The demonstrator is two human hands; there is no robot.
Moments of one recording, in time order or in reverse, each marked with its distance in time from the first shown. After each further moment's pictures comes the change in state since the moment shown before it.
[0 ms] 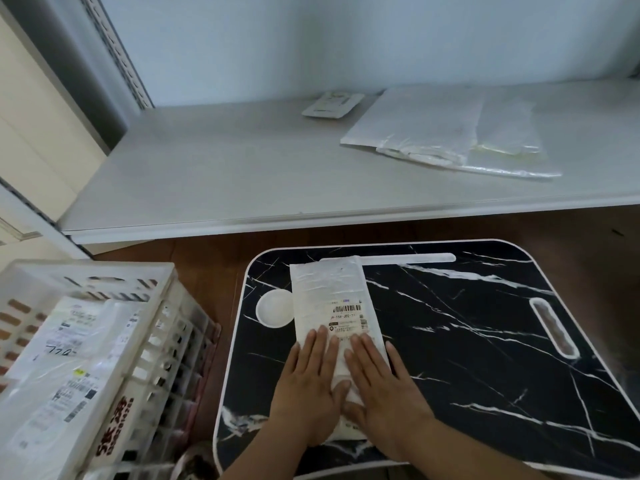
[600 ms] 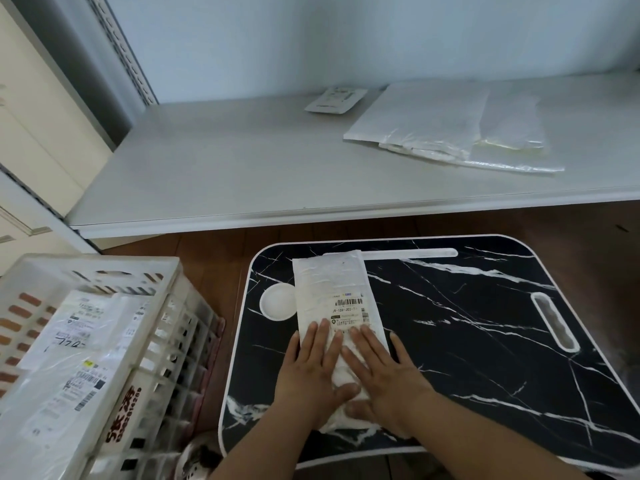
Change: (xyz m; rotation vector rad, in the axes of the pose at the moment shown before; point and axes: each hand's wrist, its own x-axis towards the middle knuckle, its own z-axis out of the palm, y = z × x) left_hand 0.002 0.005 -0.015 0.151 -0.172 0.046; right_hand 0.007 0.003 -0.018 -0.243 -0.141 -0.166
